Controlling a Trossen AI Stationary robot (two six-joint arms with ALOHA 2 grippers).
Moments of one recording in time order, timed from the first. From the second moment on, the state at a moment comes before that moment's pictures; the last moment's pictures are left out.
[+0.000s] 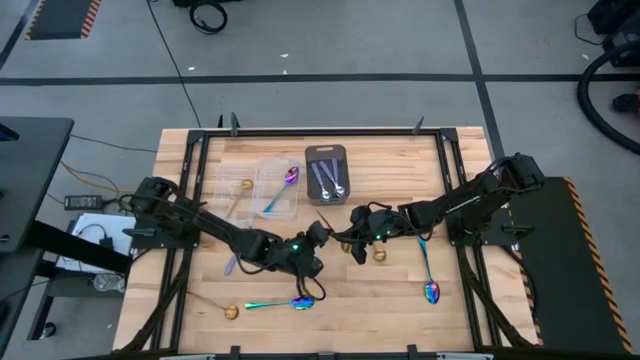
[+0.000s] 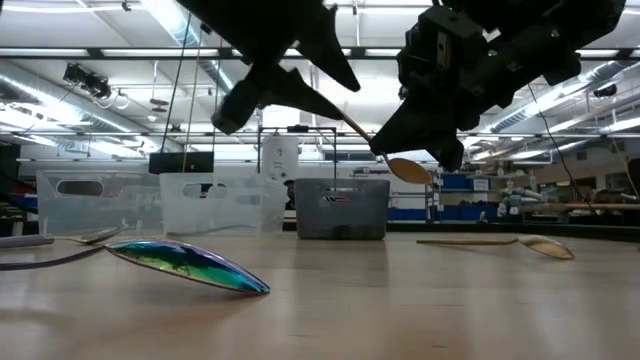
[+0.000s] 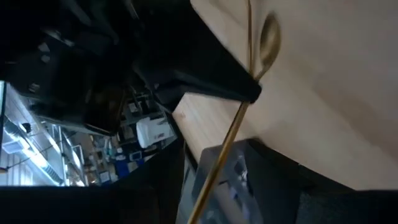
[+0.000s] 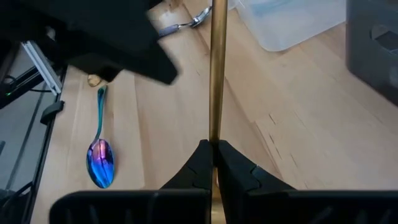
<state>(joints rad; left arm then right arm) -0.38 1.79 1.13 0.00 -0.82 1.11 0.20 1.54 0.65 0.34 0.16 0.62</state>
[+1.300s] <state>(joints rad) -0.31 1.79 1.13 -0.09 -0.80 1.42 0.20 1.54 0.65 0.39 0.16 0.59</state>
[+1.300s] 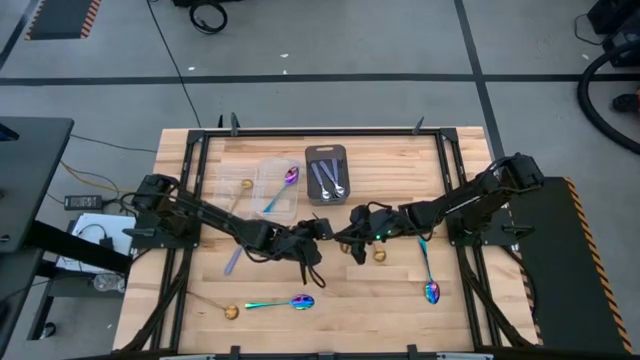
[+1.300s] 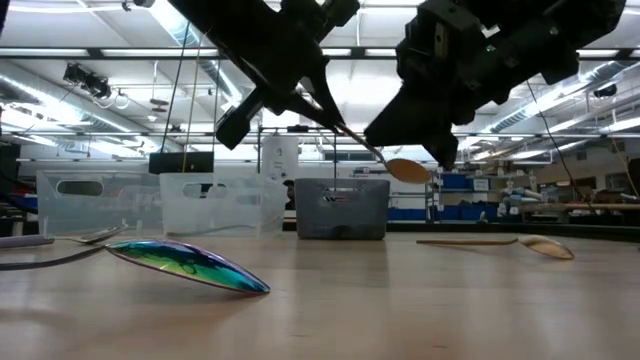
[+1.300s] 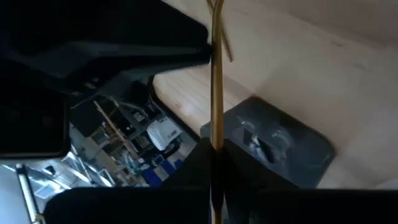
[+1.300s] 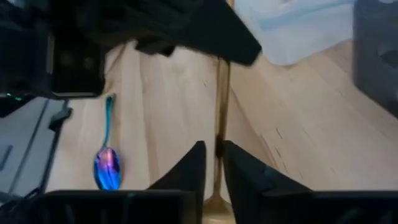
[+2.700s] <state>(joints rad) -0.54 1.34 0.96 -1.11 -0.91 -0.82 0.20 1.36 0.64 0.27 0.31 0.32</state>
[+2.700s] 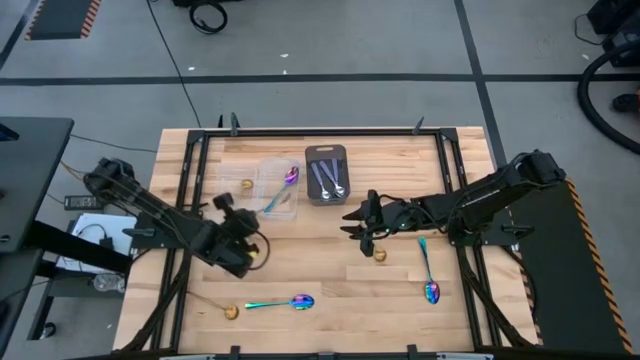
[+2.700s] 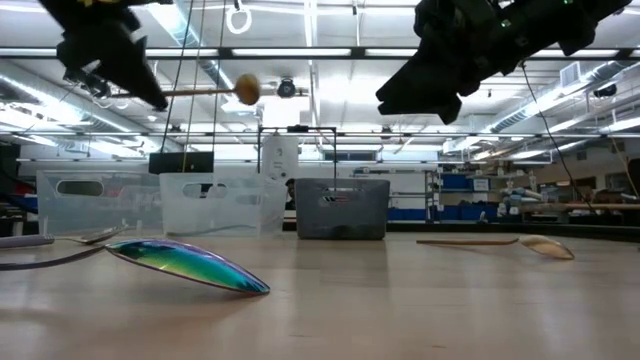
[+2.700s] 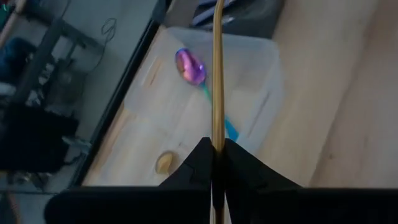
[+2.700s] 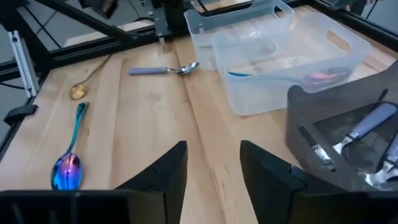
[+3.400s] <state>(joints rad) -0.54 1.02 0.67 -1.11 -0.91 -1.17 0.18 1.36 0.64 0.28 0.28 0.31</state>
